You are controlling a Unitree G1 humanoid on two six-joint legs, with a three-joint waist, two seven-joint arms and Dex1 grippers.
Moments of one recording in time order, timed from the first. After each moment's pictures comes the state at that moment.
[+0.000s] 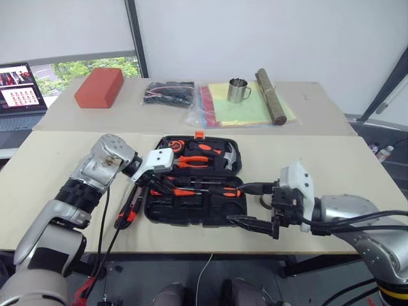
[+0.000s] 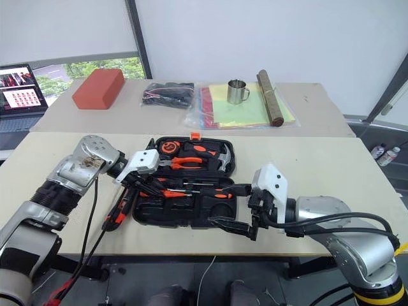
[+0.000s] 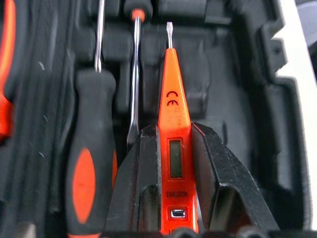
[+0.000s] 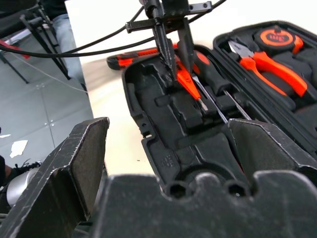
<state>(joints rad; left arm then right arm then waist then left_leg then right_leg) -0.92 0.73 -0.45 0.44 -0.07 0.26 -1.58 -0.21 -0.77 -0.07 -0.70 0.75 0.83 0.76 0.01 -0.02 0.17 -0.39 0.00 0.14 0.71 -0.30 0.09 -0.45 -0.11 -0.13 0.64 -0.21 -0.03</state>
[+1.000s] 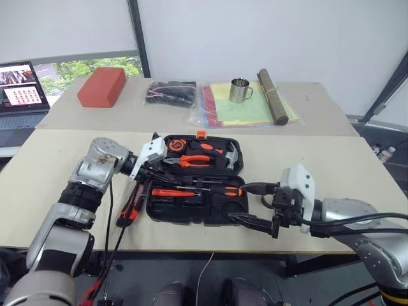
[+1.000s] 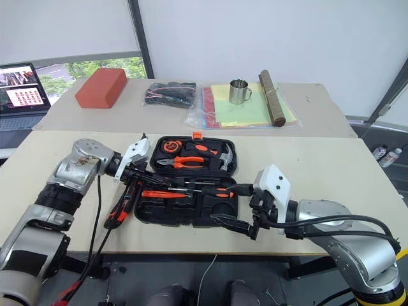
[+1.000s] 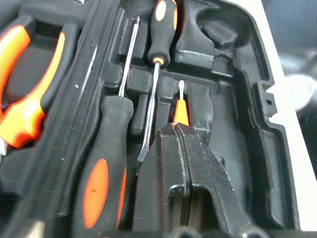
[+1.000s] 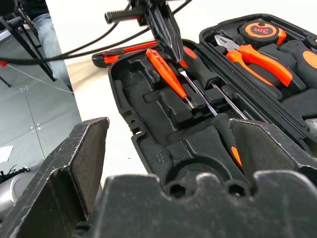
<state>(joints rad) -0.82 0.64 -0.23 0.51 -0.20 0.34 -1.55 -0.21 -0.77 -0.07 -0.70 0.75 0.83 0.72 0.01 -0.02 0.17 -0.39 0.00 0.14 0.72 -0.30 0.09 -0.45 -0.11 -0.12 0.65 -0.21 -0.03</state>
